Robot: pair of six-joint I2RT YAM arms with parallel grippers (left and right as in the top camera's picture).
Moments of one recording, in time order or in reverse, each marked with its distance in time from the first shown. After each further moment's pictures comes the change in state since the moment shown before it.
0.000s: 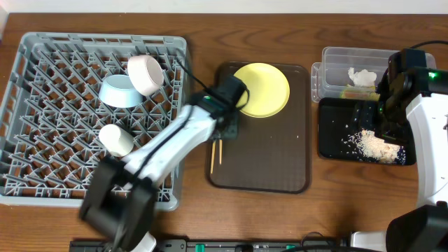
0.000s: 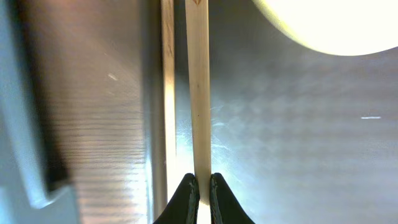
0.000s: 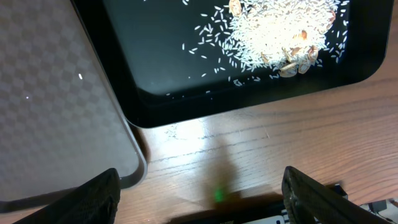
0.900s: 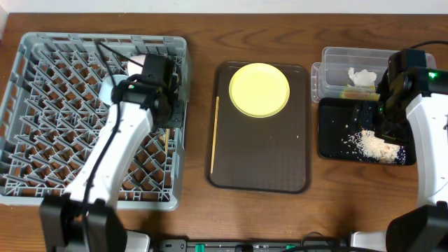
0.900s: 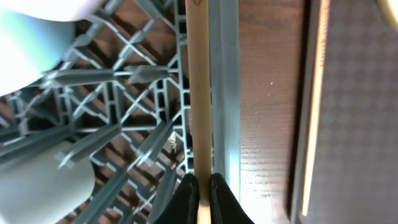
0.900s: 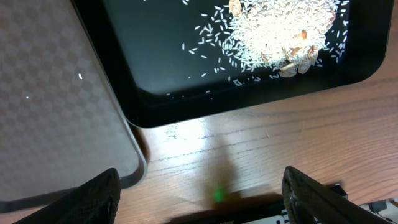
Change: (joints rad) left arm 0.364 -0.153 0.000 -0.147 -0.006 0.413; right arm 0.000 0.000 0.000 0.000 0.000 0.000
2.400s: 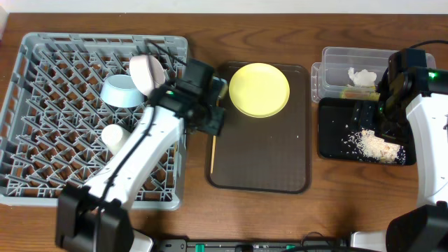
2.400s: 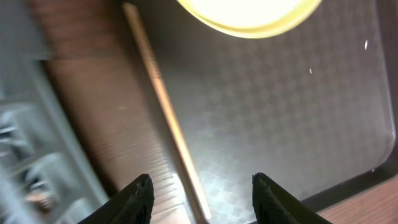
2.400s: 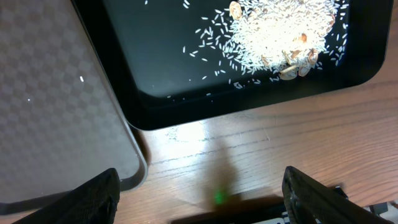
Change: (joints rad) left arm -0.243 0.036 0.011 0.103 0.206 0.012; right arm 0.000 0.000 0.000 0.008 0.000 0.000
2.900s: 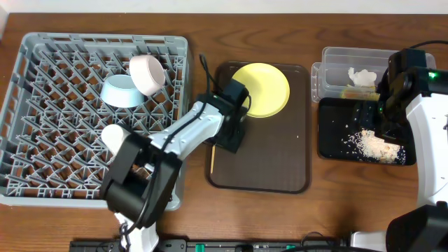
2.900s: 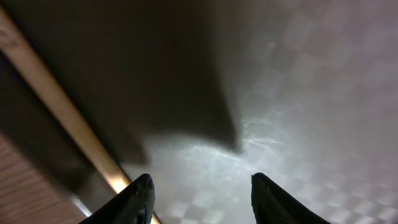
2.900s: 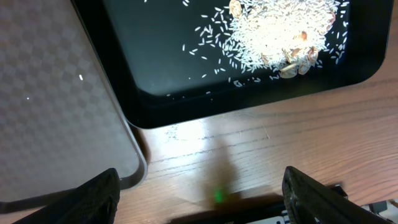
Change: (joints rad) left arm -0.125 0.311 -0.010 0.060 -0.046 -0.043; right arm 0.000 0.000 0.000 -0.006 0.000 0.000
